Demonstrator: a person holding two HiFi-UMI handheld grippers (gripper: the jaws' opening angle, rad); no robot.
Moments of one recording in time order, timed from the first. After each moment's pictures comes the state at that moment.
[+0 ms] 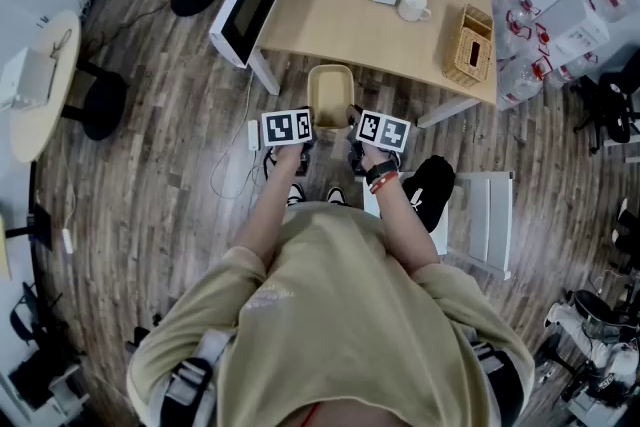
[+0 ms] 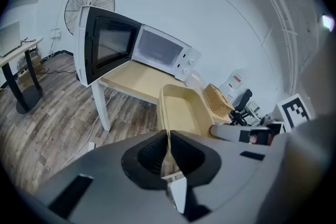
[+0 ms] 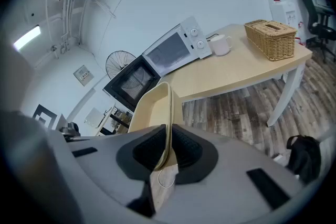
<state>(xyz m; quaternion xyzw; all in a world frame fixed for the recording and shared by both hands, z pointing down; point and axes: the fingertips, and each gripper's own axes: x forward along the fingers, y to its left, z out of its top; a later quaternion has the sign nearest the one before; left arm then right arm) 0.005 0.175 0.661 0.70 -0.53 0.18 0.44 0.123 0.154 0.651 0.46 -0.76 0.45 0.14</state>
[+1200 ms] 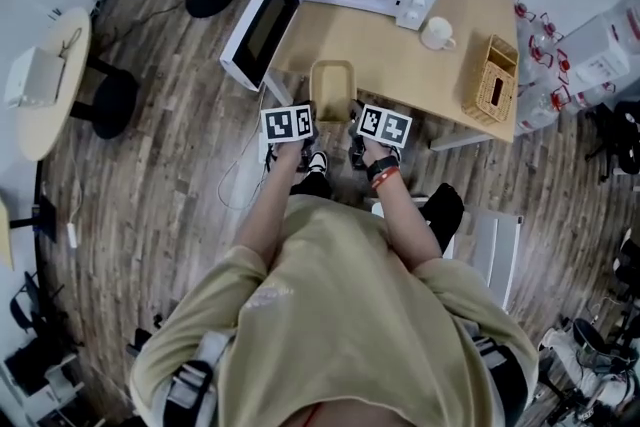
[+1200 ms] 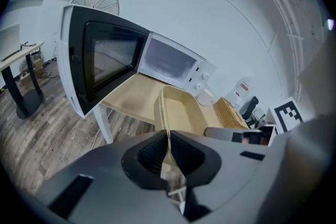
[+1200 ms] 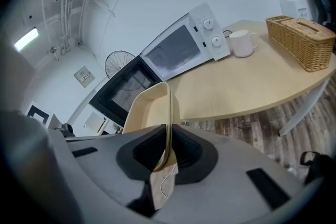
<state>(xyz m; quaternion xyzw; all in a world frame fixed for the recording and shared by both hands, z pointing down) -0.044 0.064 0.657 0.70 -0.55 0.16 0.43 0.072 0.034 0.662 0.44 -0.76 0.45 0.14</state>
